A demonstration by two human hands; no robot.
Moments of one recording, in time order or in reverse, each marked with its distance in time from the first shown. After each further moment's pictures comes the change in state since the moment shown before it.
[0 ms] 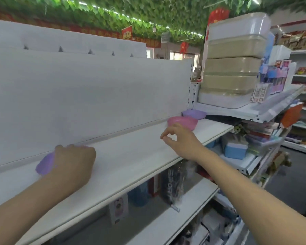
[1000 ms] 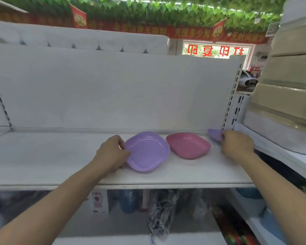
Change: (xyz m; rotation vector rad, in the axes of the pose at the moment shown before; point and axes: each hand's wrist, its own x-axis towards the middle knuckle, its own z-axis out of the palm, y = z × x) left_hand 0.103 0.226 -0.097 -1.279 -0.064 -0.827; right_hand 0.203 0.299 -0.069 -0.534 -0.110 -0.017
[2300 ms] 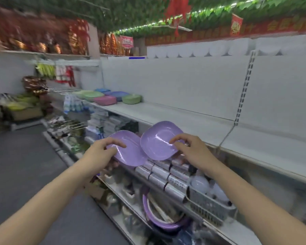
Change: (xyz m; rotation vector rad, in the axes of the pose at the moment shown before) left_hand -0.306 -0.373 -0.531 -0.139 0.546 -0.287; right_hand -0.409 -0.688 -0.147 1.384 -0.719 -0.913
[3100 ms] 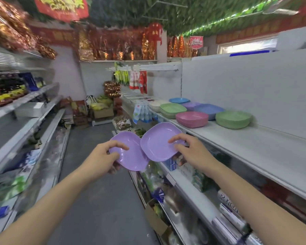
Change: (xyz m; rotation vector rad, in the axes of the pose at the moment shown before) left_hand 0.257 -0.170 -0.303 0.098 0.343 -0.116; right_hand 0.386 -0.043 0.369 0.180 -0.390 -0.128
